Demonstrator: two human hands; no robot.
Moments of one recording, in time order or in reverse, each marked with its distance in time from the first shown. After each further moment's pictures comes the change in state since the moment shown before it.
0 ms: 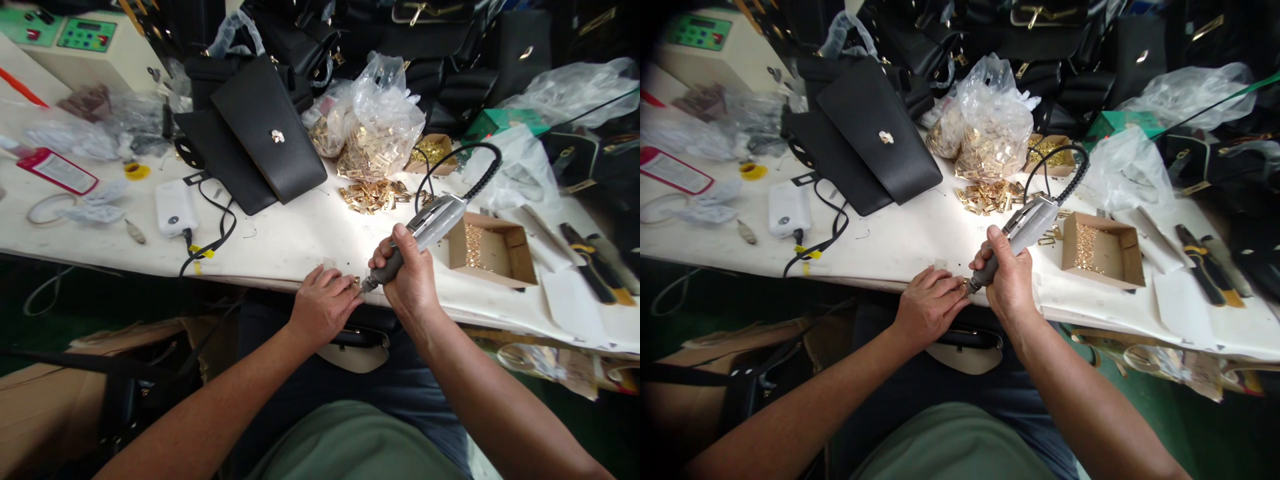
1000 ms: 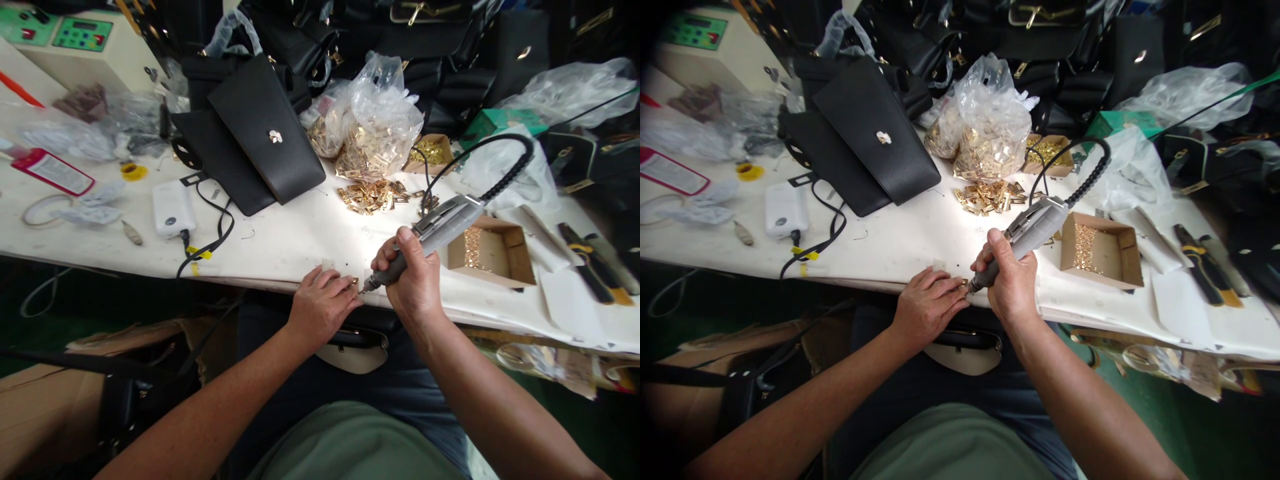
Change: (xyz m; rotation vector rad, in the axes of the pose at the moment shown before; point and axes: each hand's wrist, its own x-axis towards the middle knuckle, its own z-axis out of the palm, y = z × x) left_hand 0.001 -0.002 0.002 0.016 0.067 0.033; right_hand -0.002 -0.004 -0.001 -0.010 -0.015 -0.122
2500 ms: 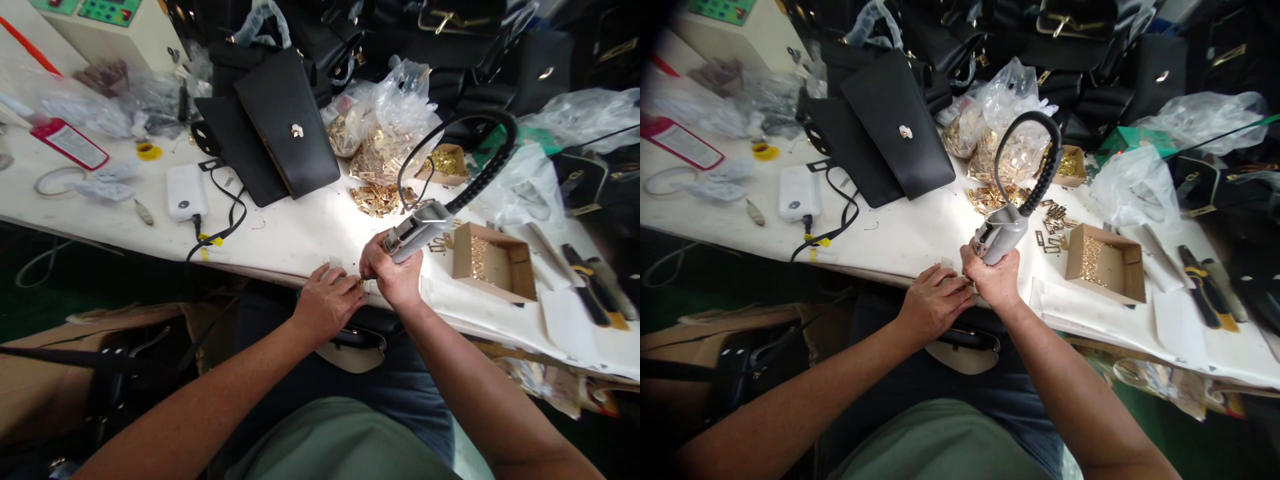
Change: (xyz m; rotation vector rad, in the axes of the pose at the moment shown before) left_hand -0.001 0.001 0.000 0.024 -0.028 -0.018; right_hand 0.004 0.013 0.015 -0.521 -0.272 -0.152
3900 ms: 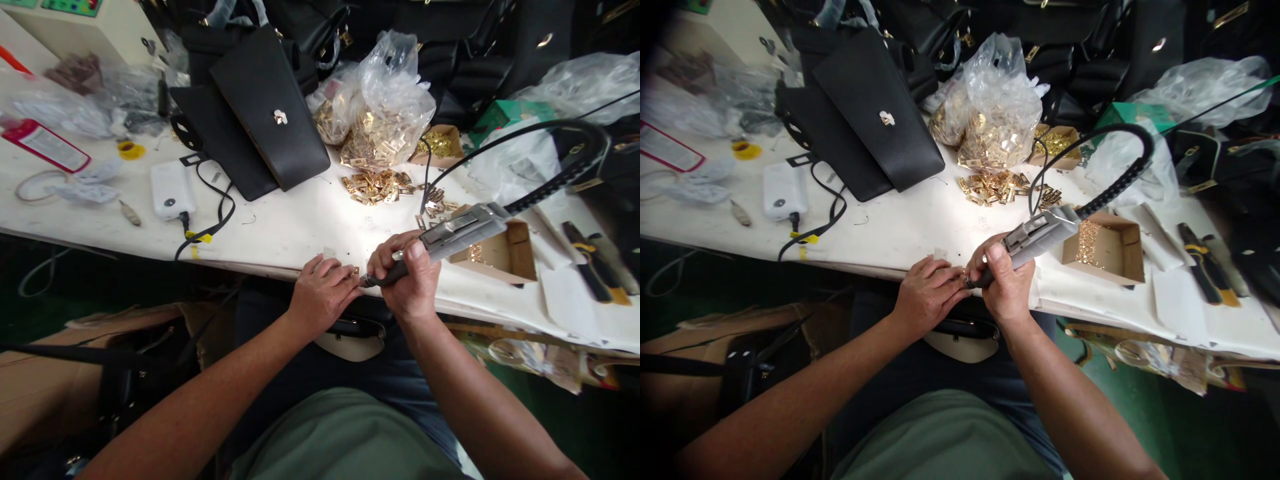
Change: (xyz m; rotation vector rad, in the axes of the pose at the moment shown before) left_hand -0.003 0.000 0.005 -0.002 0.043 -0.004; right_hand -0.029 -0.001 -0.014 0.442 0.122 -0.007
